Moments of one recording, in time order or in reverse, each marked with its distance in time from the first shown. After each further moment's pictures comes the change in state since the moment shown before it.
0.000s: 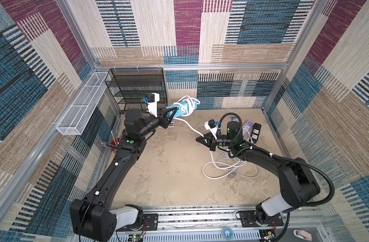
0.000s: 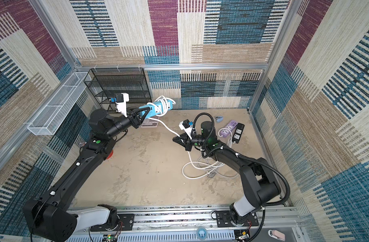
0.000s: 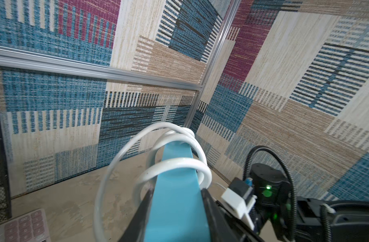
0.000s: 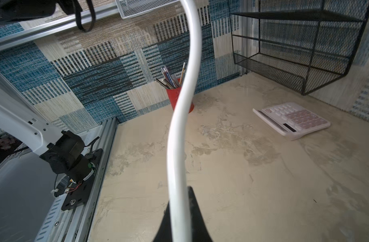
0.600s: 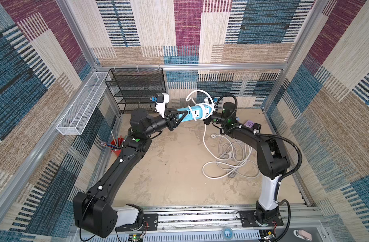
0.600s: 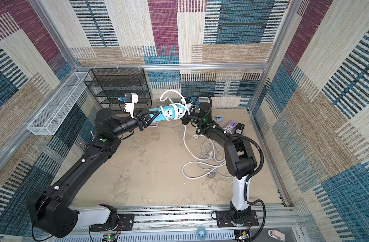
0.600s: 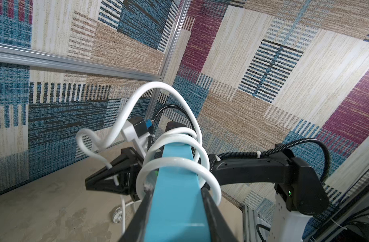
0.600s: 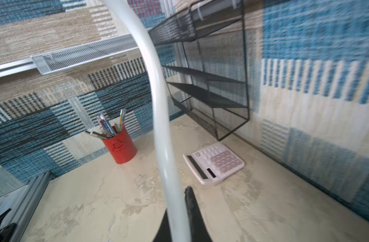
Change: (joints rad) left arm -0.064 0.033 0.008 0.066 0.136 -0.061; right arm -0.138 0.369 0.516 0.085 0.121 0.137
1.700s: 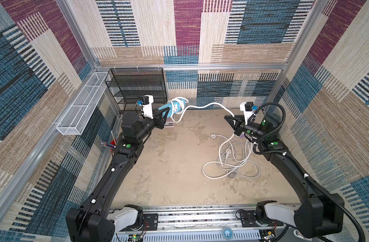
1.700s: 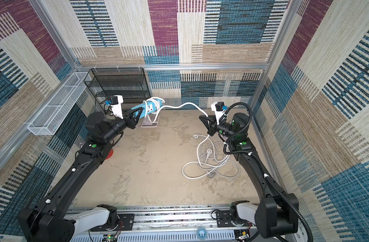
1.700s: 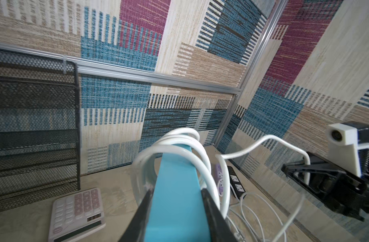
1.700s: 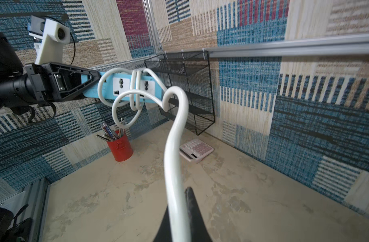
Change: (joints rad) left arm 0.097 -0.138 -0.076 -0.159 -0.415 0.188; right arm -0.175 -0.753 -0.517 -0.269 0.013 -0.056
